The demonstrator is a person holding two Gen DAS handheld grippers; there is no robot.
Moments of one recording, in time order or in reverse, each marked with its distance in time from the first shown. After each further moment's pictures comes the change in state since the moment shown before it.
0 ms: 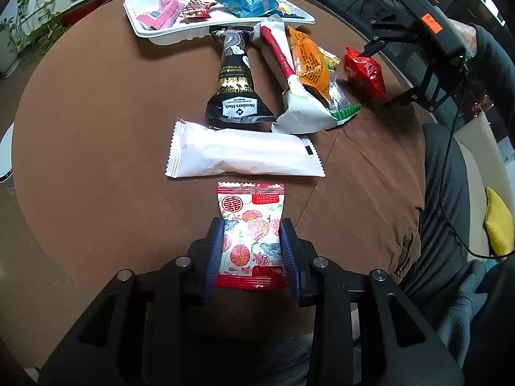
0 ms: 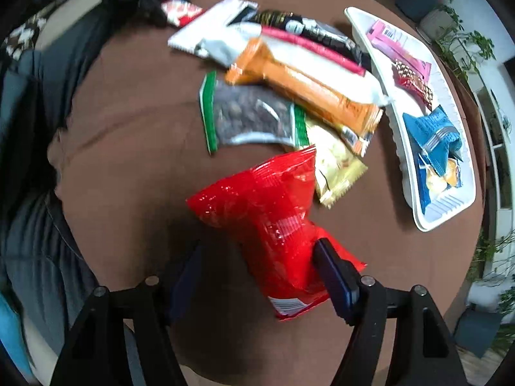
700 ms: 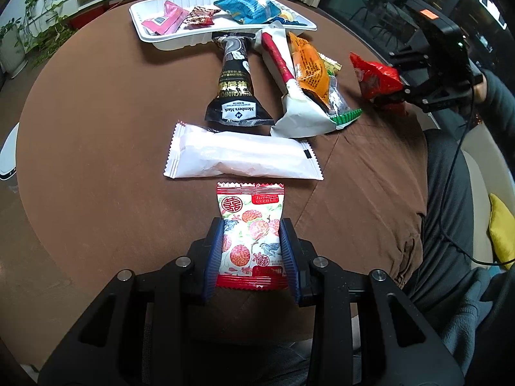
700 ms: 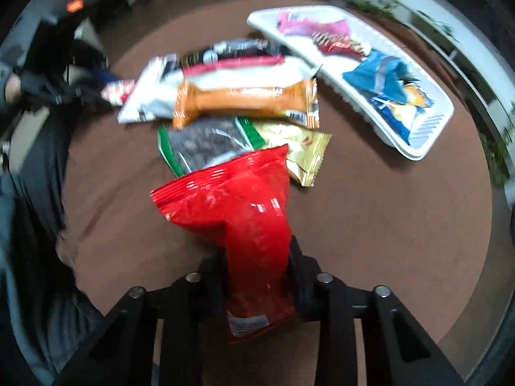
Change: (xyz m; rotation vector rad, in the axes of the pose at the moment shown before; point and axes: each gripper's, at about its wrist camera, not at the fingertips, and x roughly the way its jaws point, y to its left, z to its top) left arm 0.000 -0.004 -0.008 -0.013 -0.046 0.020; right arm -0.025 0.003 -0.042 0.513 -0.240 0.065
